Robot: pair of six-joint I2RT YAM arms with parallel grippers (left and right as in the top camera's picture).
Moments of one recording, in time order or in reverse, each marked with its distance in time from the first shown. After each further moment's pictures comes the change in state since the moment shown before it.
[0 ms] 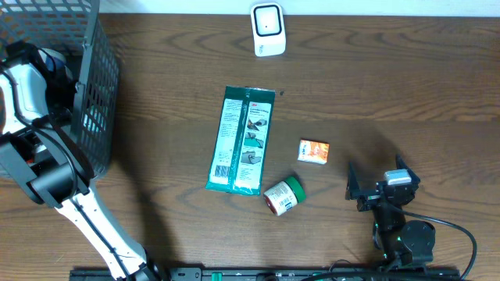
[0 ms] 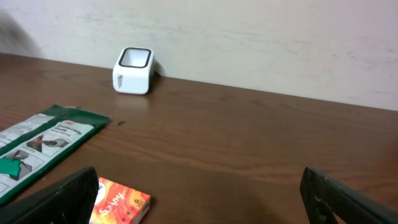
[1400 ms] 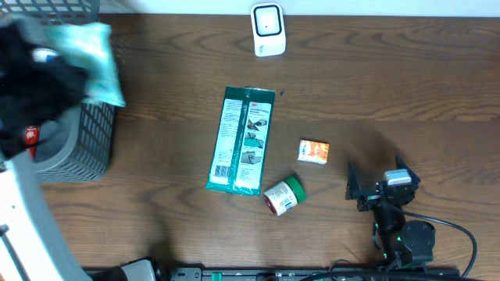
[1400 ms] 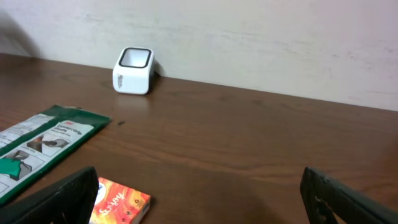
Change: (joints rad) left arm -0.228 -0.888 0.037 -0.313 0.201 -0.203; right arm 0.000 0.000 0.000 0.000 0.000 0.000
